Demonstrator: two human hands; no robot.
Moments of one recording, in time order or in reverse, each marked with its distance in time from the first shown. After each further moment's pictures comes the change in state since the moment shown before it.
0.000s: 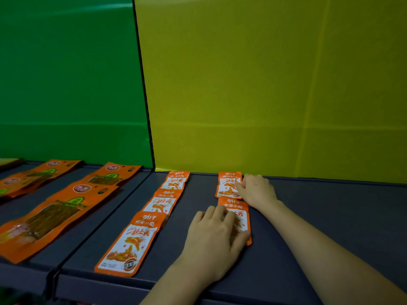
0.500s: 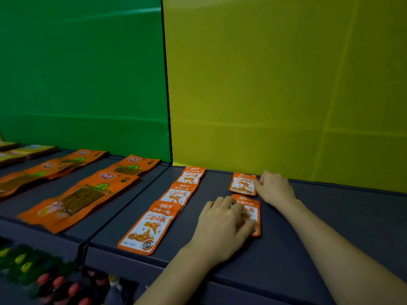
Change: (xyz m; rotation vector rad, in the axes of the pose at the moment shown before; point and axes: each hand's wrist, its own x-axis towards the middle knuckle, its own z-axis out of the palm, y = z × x) left_hand 0.004 0.000 -0.018 -0.032 -0.092 -0.096; right_hand -0.005 0.003 -0.018 0.044 -0.047 0.046
